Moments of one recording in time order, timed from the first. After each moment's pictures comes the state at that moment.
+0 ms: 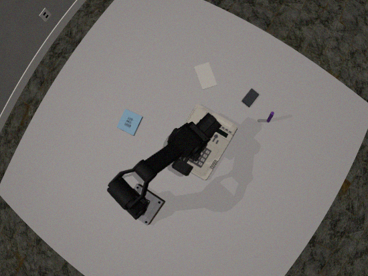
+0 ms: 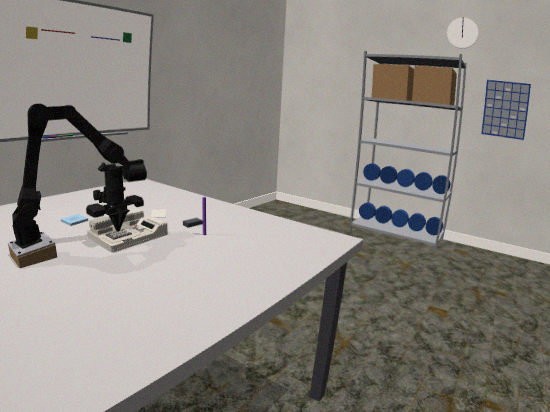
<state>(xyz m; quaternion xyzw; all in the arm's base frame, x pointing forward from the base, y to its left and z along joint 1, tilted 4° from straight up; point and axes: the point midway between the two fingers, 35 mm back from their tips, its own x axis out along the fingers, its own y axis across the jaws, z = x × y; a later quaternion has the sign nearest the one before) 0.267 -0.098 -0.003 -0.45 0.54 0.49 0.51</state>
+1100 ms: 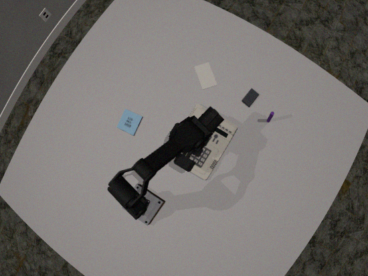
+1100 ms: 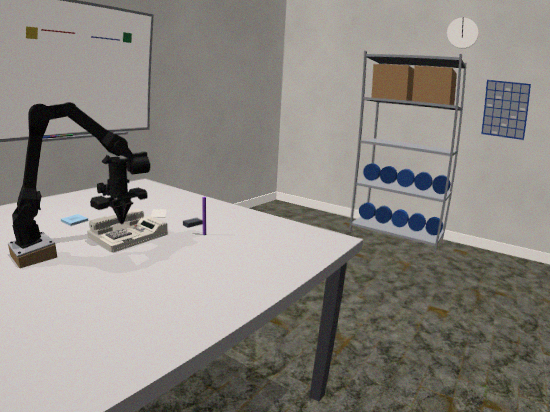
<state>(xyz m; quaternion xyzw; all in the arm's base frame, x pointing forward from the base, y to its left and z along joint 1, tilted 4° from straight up) 0.285 -0.101 0.017 -0.46 0.54 0.49 0.51</state>
